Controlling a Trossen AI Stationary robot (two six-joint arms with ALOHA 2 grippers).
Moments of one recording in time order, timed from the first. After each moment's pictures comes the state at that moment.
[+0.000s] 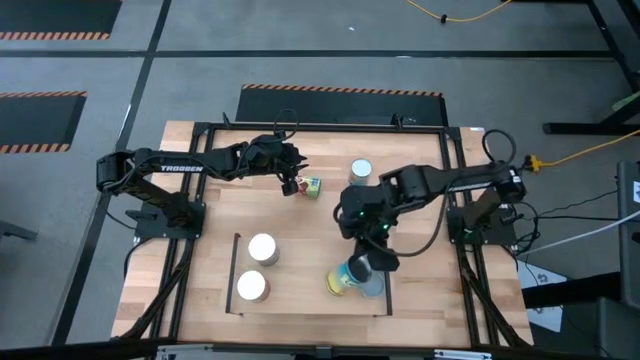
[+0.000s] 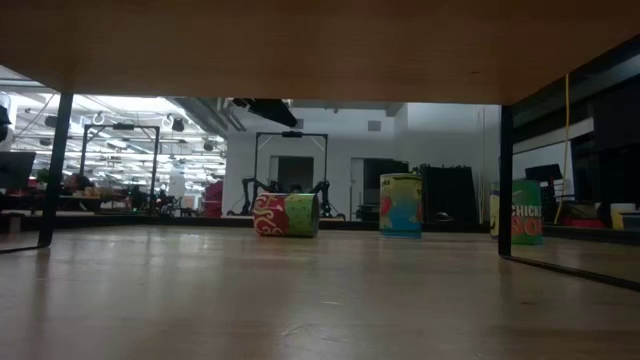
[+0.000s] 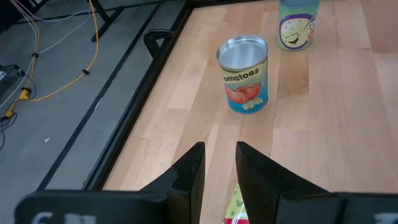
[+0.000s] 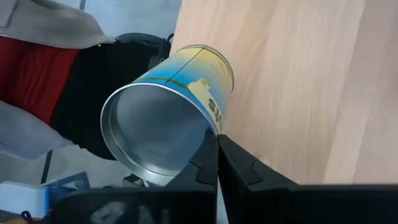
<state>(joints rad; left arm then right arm) 0.31 1.36 0.85 0.00 -0.13 0.21 0.21 1.74 1.86 -1.19 -0.42 0.14</state>
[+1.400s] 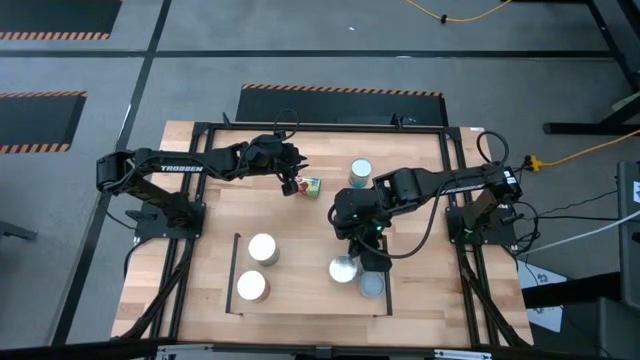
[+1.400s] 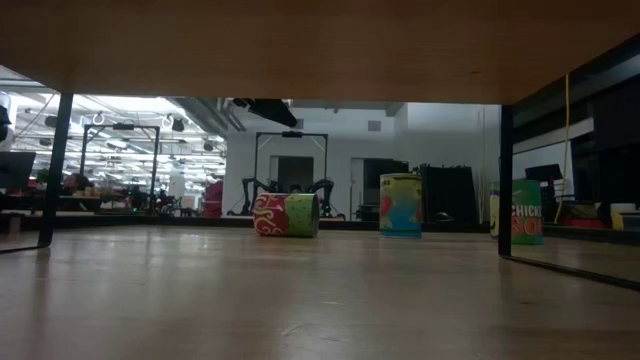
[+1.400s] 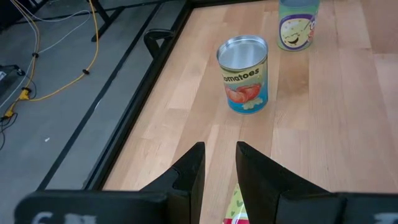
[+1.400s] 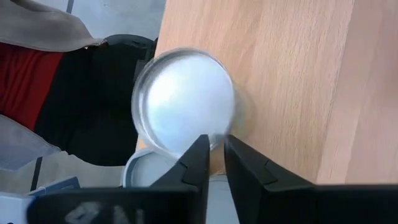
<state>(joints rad) 0.31 1.36 0.85 0.00 -0.13 0.21 0.21 1.77 1.86 -1.17 -0.39 0.15</state>
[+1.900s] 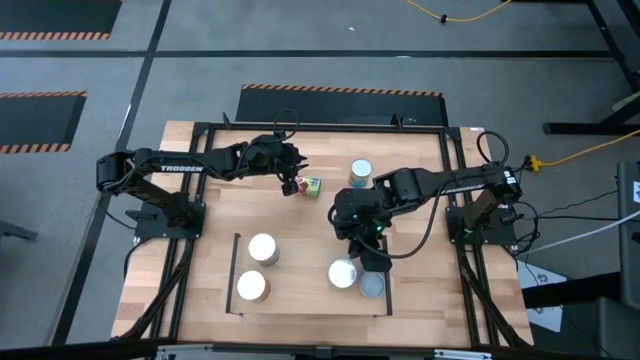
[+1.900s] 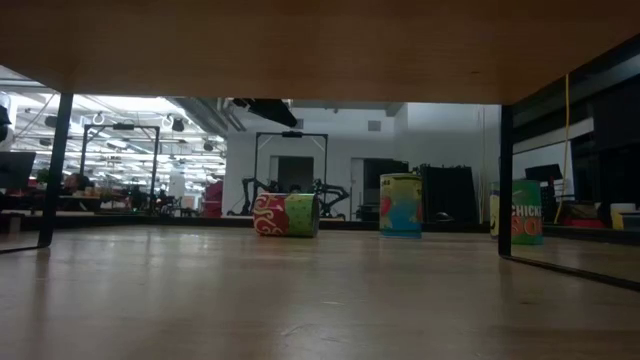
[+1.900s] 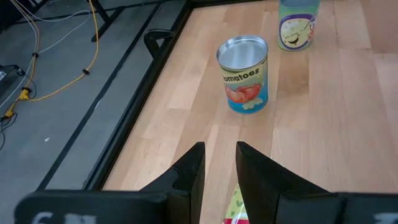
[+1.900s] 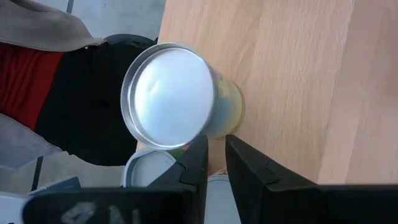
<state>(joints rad) 0.31 1.36 0.85 0.00 -0.13 0.21 0.21 1.77 1.86 -1.17 -0.39 0.15</state>
